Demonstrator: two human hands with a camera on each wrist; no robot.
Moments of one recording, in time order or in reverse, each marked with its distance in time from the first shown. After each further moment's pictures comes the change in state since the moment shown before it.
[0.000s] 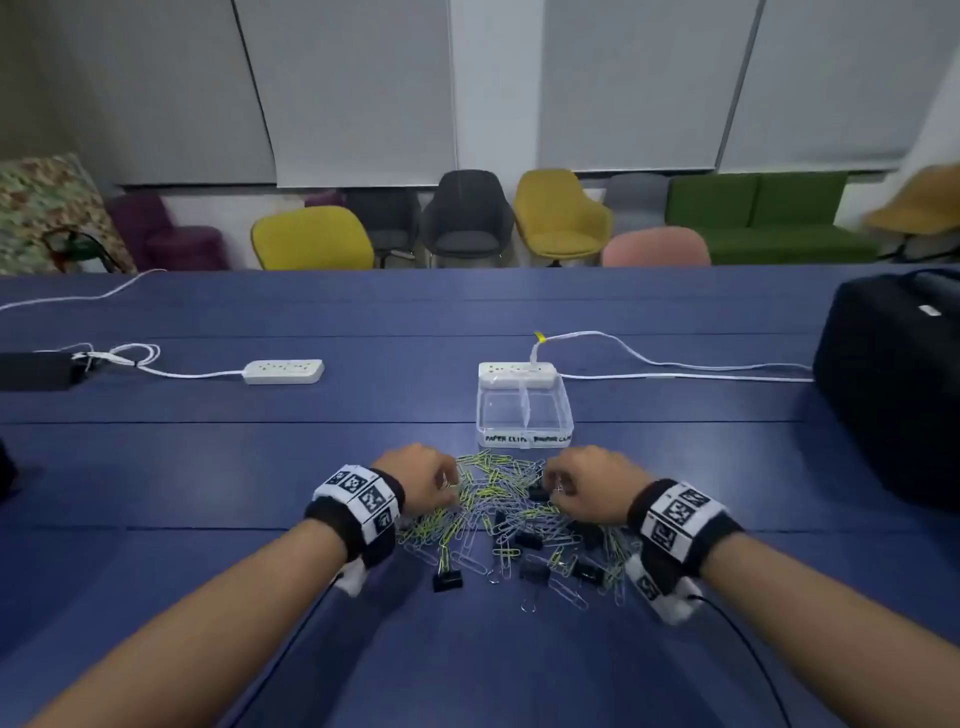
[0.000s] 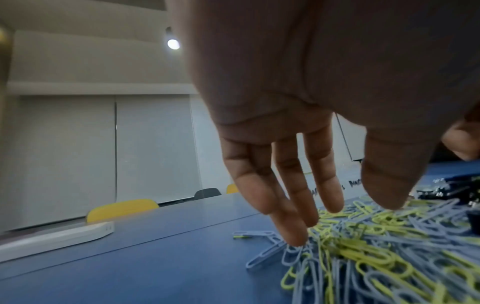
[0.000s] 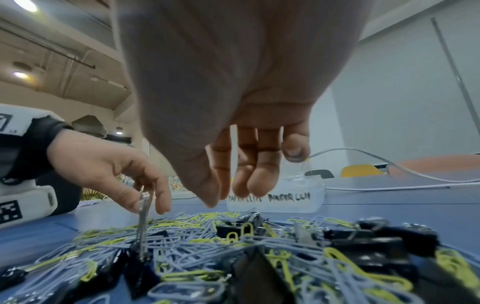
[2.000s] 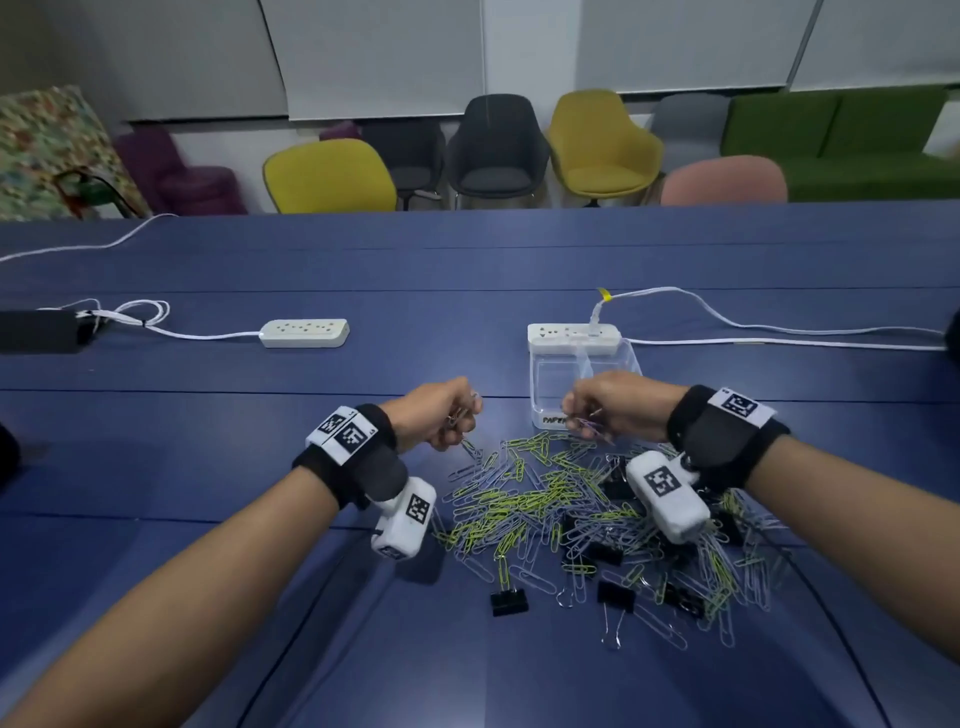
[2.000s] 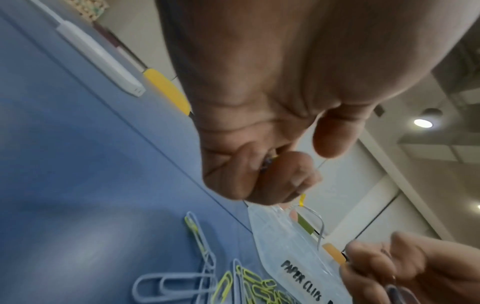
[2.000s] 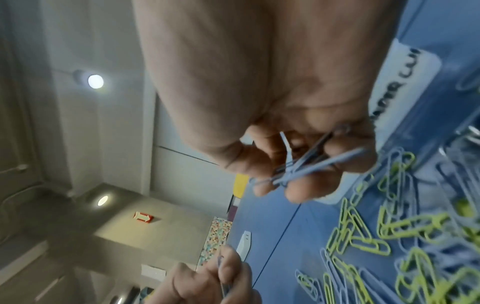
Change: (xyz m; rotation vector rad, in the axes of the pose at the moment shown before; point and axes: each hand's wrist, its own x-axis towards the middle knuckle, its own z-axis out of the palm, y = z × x) left_hand 0.038 -0.054 -0.029 -1.182 -0.126 -0.170; right_hand 0.111 -0.012 -0.020 1.085 -0.268 0.285
